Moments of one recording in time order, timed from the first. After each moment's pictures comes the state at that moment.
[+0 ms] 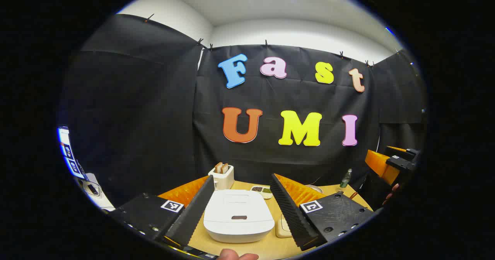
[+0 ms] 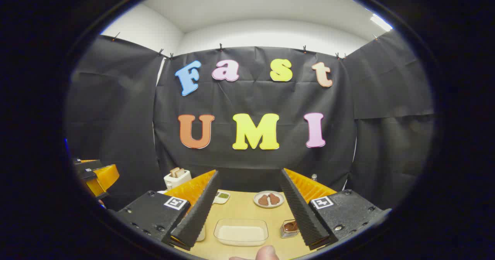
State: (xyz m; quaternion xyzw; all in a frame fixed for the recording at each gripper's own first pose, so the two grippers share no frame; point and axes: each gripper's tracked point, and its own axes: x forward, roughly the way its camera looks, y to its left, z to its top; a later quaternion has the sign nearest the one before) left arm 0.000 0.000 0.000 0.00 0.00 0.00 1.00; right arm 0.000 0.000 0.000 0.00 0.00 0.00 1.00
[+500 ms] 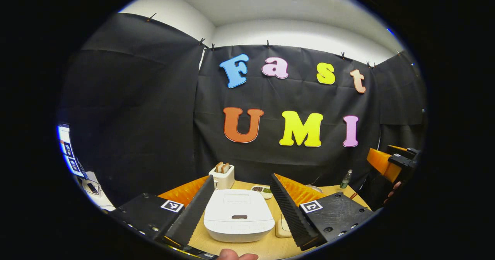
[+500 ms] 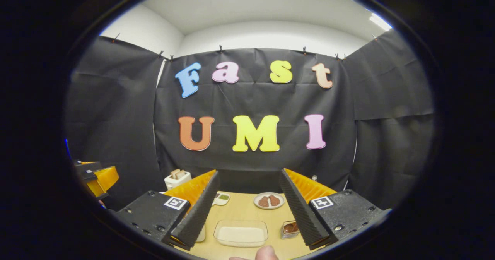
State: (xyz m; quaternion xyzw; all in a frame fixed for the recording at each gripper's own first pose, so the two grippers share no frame) left arm -0.001 0.000 -0.001 0.00 0.00 0.01 1.00; right arm 0.002 -0.008 0.005 0.01 -0.01 0.00 1.00
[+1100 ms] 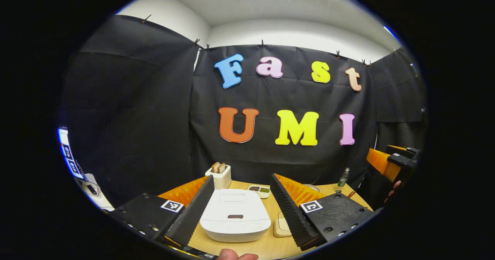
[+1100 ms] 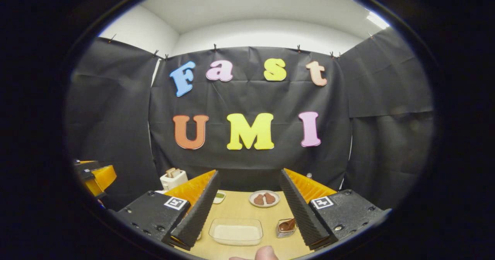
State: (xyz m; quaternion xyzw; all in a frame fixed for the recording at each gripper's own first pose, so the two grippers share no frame) left arm -0.004 -0.003 0.006 0.01 0.00 -0.01 1.00; right arm 0.000 -0.027 -0.003 0.01 0.00 -0.02 1.00
